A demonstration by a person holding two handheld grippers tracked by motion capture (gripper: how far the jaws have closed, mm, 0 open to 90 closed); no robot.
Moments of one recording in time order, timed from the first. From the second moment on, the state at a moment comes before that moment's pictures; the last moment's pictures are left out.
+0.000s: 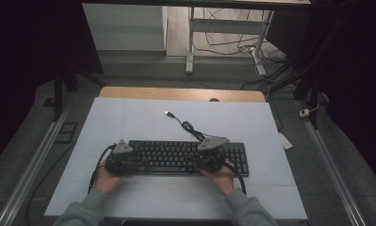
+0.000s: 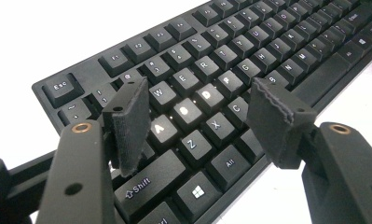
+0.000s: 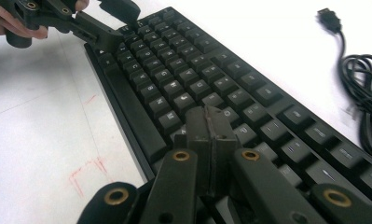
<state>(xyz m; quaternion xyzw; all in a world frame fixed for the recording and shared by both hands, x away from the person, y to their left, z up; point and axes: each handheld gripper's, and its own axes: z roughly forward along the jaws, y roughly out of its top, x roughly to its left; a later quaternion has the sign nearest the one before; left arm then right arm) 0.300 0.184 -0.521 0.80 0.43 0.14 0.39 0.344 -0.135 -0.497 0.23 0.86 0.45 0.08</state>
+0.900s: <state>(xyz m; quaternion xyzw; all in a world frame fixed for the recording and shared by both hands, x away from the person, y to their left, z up) 0.299 0.182 -0.524 0.81 0.42 0.14 0.38 0.348 -0.088 -0.511 0.19 0.89 0.41 0.07</state>
